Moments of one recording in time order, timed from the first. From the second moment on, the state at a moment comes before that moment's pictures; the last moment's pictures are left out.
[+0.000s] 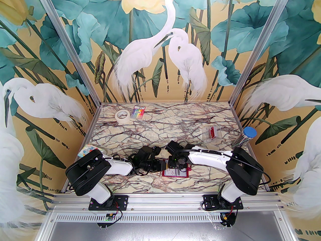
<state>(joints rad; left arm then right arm) -0.78 1.60 0.45 0.41 0.58 -0.92 0.90 1.62 0.91 -0.59 -0.07 0.86</state>
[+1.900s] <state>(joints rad) -0.78 1.60 0.44 0.44 0.58 -0.92 0.90 1.53 0.86 -0.59 -0.03 0.87</state>
